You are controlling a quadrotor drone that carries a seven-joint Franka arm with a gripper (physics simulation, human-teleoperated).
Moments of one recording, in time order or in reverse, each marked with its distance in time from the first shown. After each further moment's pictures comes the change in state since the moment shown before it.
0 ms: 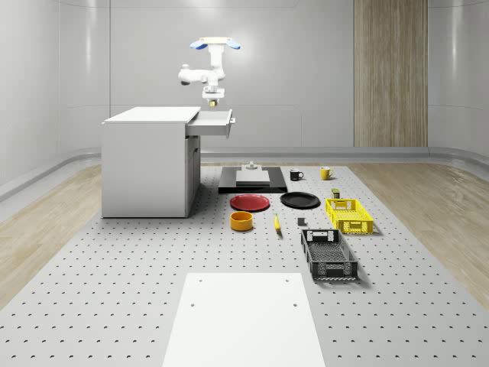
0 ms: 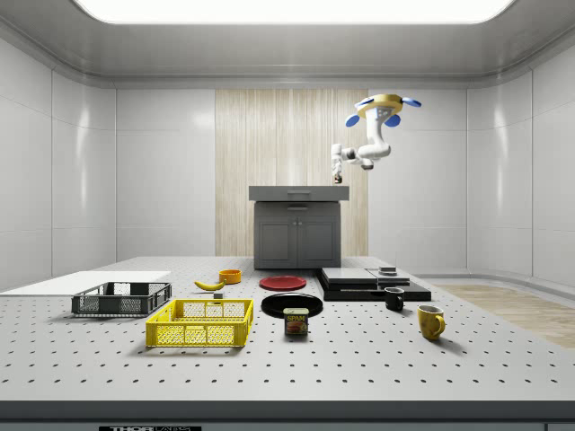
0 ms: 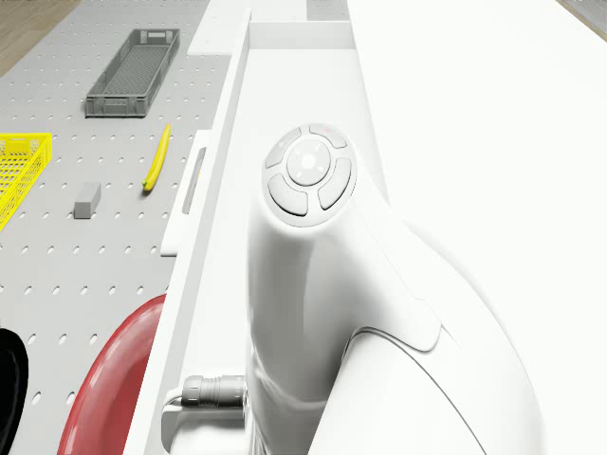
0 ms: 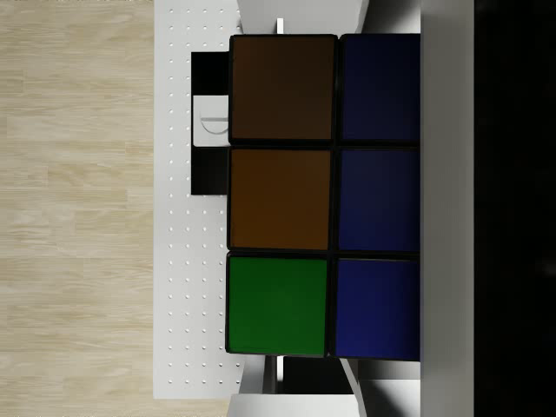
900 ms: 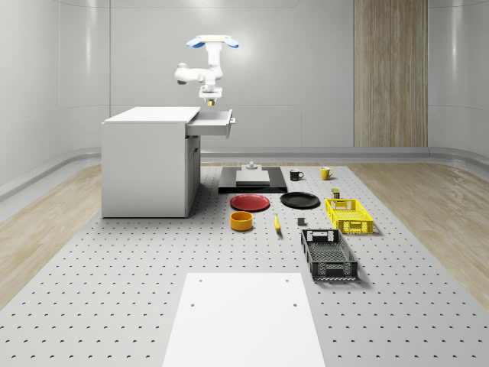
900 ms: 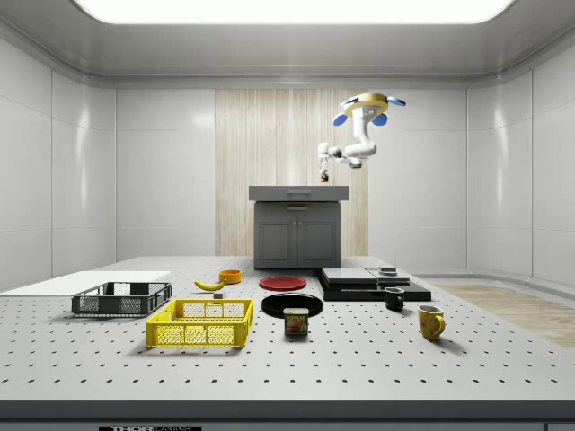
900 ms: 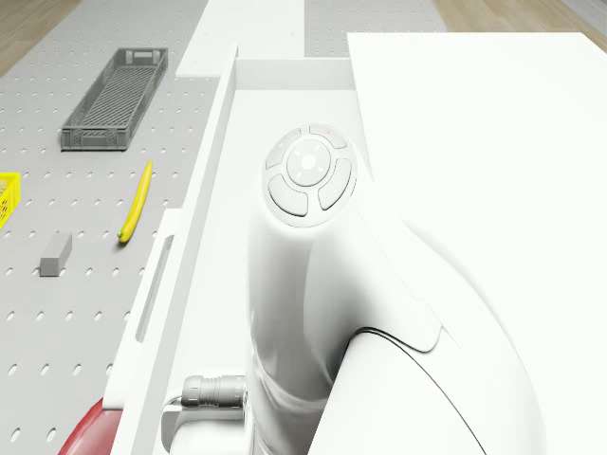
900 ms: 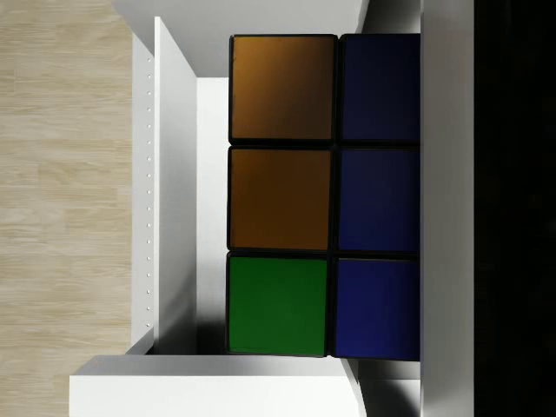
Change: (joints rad) arm 0.000 0.000 0.000 0.000 0.000 0.000 0.000
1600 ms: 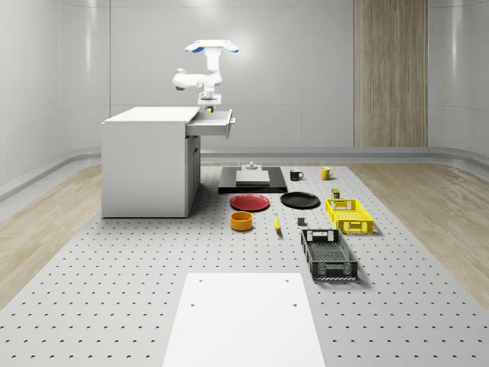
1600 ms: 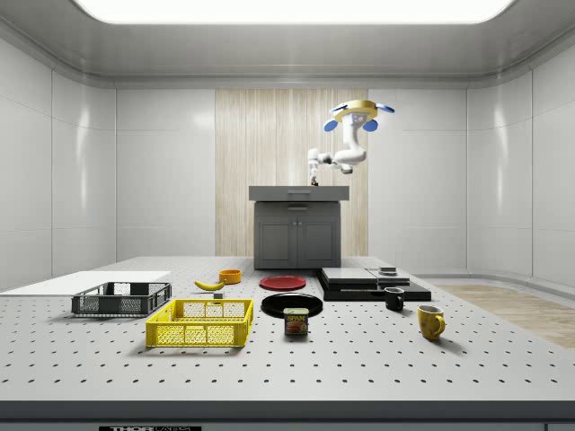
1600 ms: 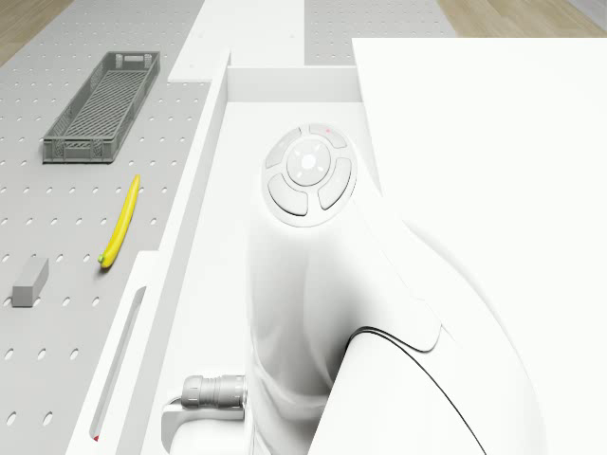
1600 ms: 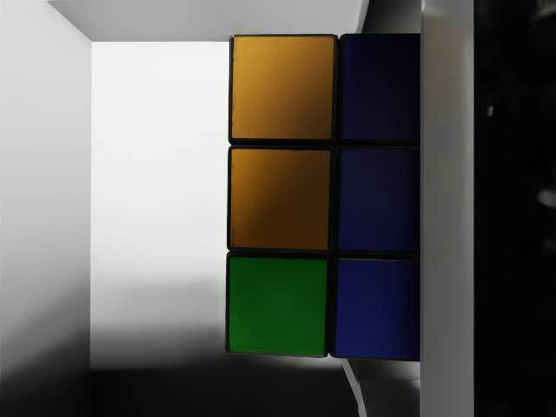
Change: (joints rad) arm 0.000 0.000 0.000 0.000 0.000 0.000 0.000
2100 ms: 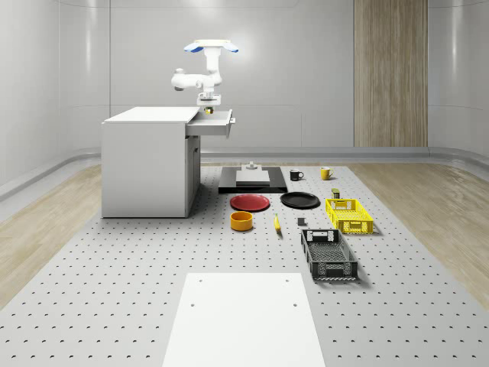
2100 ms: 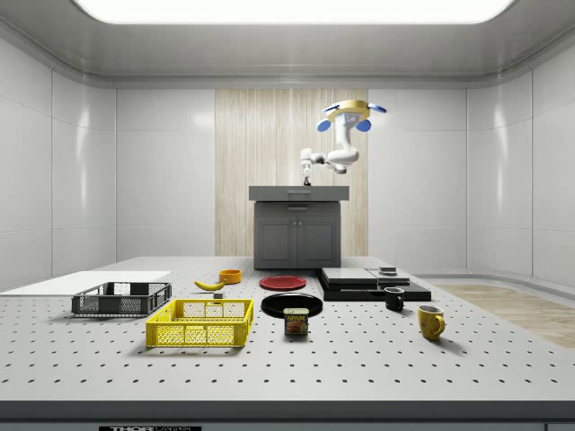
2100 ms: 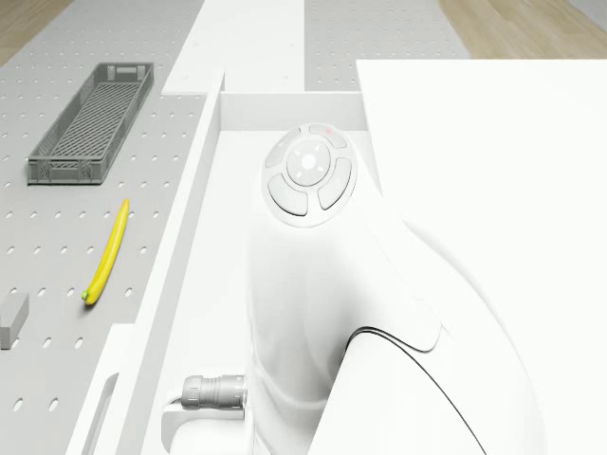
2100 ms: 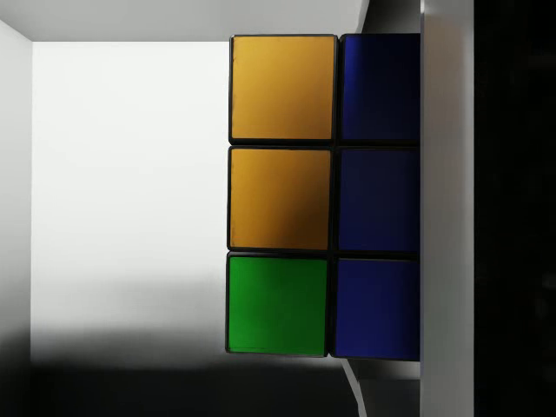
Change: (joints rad) arm 0.000 0.000 -0.005 0.000 -0.004 0.001 0.000
